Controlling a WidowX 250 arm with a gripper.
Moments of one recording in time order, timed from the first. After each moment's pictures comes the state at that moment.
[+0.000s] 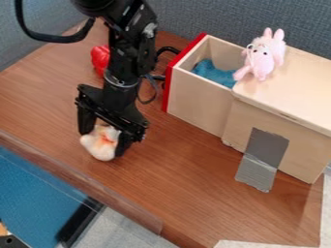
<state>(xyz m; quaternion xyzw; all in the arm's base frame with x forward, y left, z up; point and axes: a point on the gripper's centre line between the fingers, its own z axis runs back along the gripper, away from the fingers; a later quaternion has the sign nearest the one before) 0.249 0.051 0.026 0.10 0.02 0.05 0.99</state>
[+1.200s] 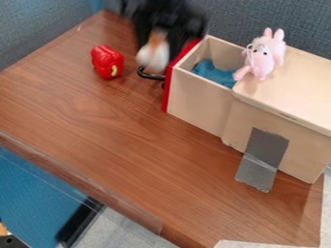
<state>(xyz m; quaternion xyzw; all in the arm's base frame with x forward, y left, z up) 0.323 0.008 0.160 0.01 -0.12 0.09 0.99</state>
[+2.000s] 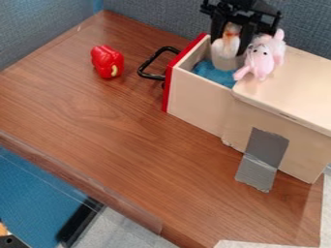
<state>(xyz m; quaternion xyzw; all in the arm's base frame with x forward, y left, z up) 0.413 -0.040 0.128 0.02 -0.07 0.06 1.00</state>
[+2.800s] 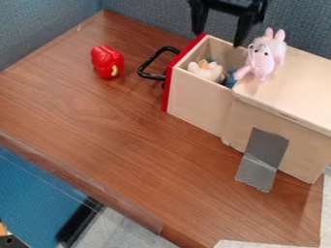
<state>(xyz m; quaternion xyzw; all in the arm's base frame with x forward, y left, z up) 0.403 -0.022 0.149 -0.01 -0.06 0.06 1.00</state>
